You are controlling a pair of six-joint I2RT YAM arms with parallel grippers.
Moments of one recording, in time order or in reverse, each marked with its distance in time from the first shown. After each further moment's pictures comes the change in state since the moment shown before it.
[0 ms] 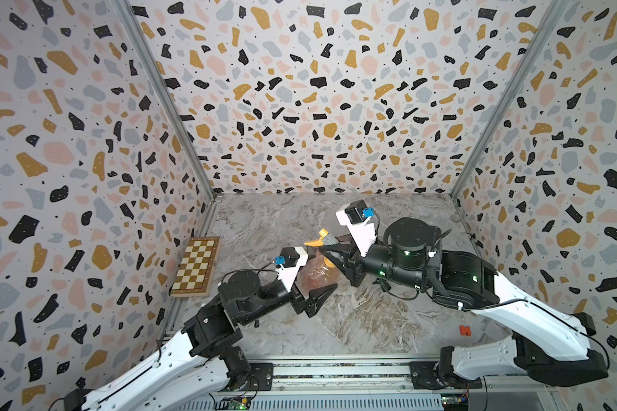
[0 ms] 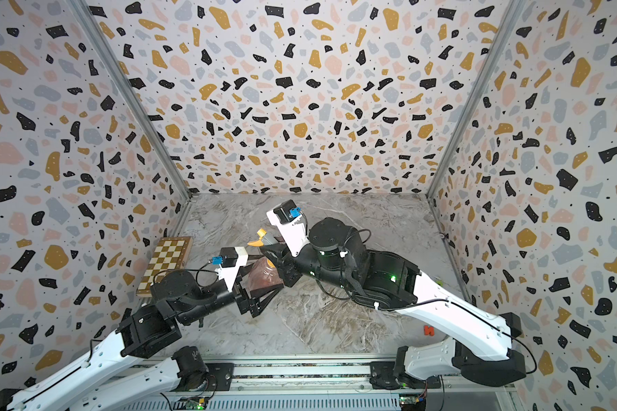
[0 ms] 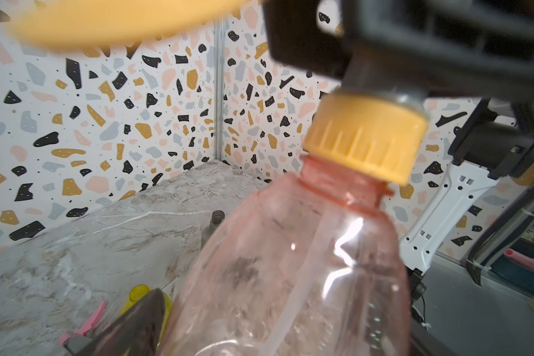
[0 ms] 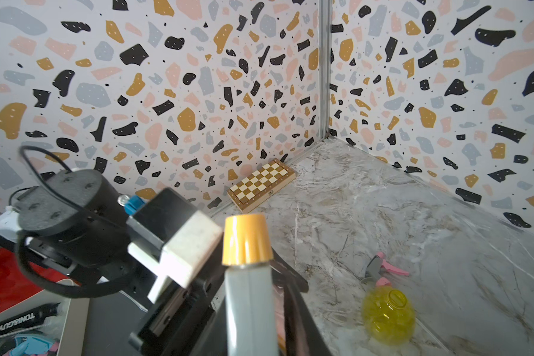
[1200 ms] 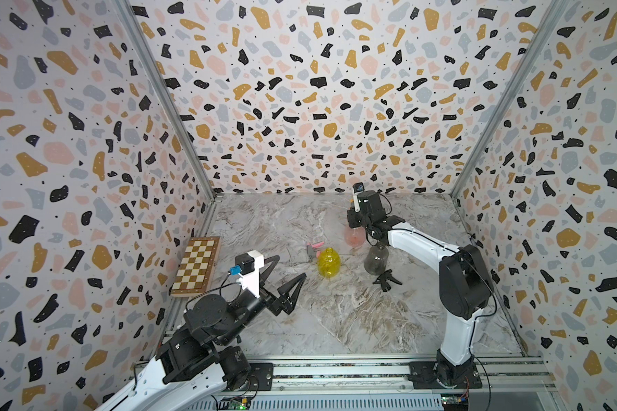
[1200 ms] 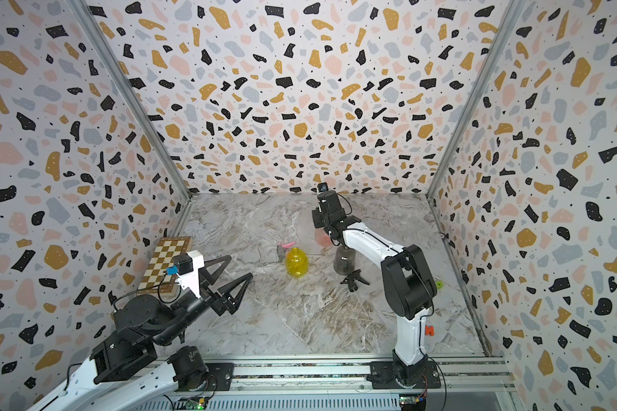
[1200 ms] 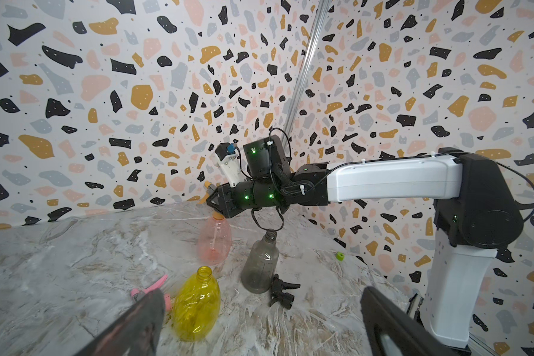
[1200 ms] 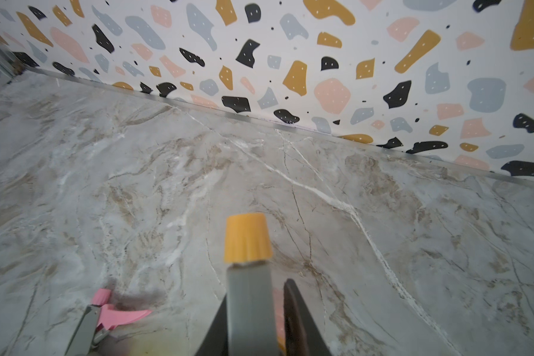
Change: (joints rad) left arm 0.003 -0.260 -0.101 -0.064 -0.280 -0.118; right arm -0.679 0.645 -0.179 0.515 0.074 -0.124
